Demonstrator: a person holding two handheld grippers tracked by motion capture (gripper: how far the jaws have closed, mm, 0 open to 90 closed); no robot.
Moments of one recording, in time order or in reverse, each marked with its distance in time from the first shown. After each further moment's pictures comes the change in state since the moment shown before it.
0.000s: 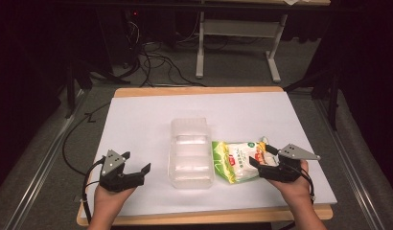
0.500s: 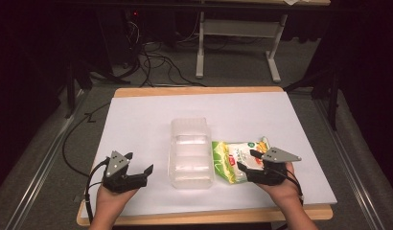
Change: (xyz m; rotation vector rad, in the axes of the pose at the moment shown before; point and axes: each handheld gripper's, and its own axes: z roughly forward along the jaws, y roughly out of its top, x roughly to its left) left arm -0.006 -0.002 0.005 0.012 0.009 0.034; right arm 0.028 -0.003 0.024 0.074 0.057 -0.107
